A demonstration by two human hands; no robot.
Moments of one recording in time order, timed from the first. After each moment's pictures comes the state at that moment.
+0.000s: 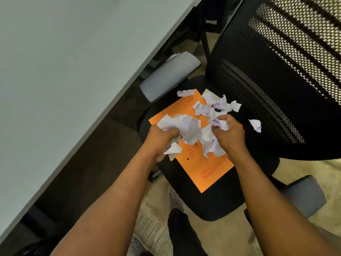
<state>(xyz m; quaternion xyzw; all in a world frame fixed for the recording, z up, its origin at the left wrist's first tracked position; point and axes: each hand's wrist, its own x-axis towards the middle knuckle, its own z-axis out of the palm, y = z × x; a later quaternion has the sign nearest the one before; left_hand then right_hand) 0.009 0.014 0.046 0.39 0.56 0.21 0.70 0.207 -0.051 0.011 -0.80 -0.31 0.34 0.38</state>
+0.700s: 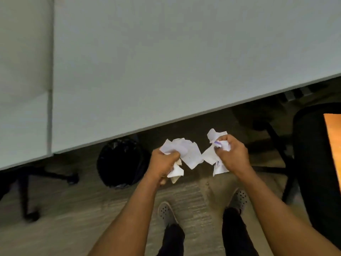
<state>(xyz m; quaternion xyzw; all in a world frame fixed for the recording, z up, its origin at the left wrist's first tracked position) -0.453 -0.276 0.022 0.13 0.74 0.40 0.52 -0.256 -0.176 -0.008 -0.62 -0.58 0.50 0.18</state>
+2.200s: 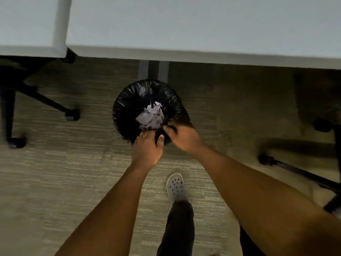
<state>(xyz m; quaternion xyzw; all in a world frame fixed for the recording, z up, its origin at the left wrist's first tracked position) -0.638 -0.448 -0.225 0.30 0.89 0.12 0.31 -0.554 -0.321 -0.230 -0.33 -0.82 0.45 -0.09</state>
